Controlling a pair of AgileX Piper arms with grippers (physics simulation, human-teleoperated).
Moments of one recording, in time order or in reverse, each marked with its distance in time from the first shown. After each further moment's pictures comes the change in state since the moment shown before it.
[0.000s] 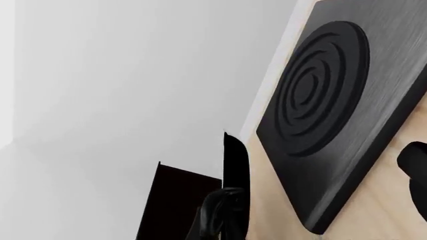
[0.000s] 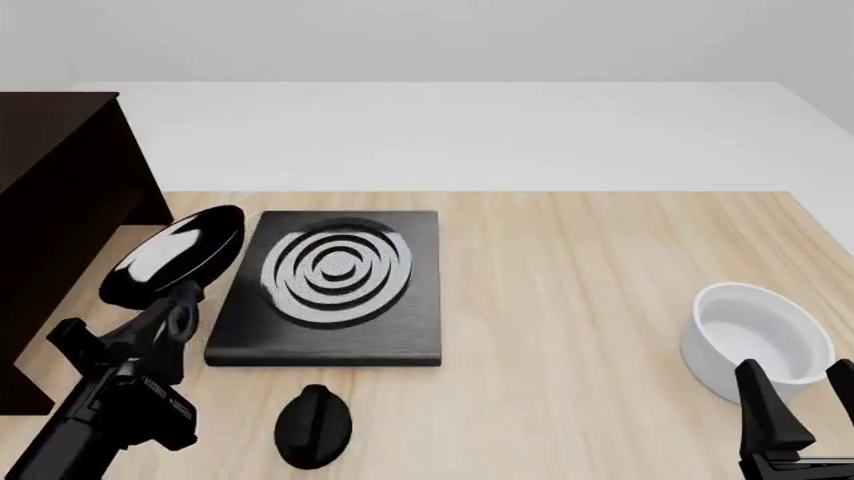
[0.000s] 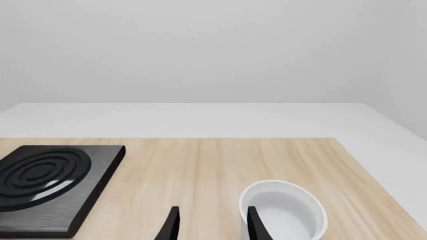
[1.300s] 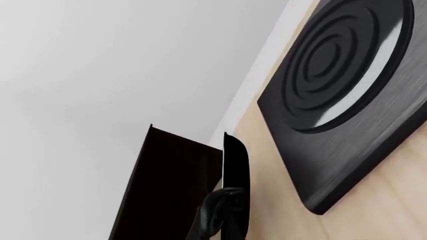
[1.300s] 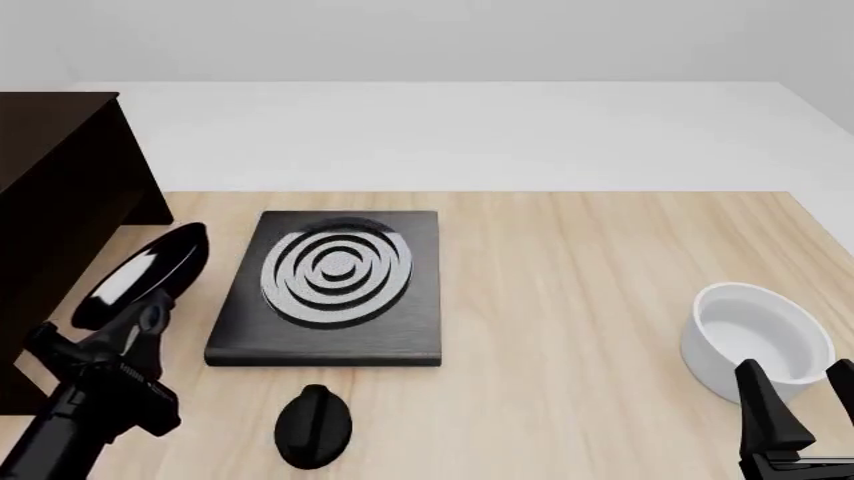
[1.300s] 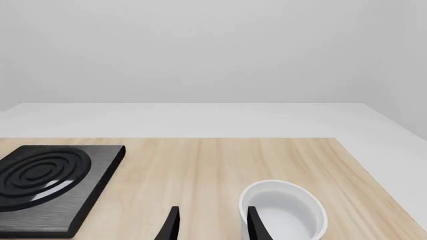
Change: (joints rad) left arm 0.138 0.077 0.000 -0.030 -0.097; right arm 0.000 0.000 0.000 0.000 0.000
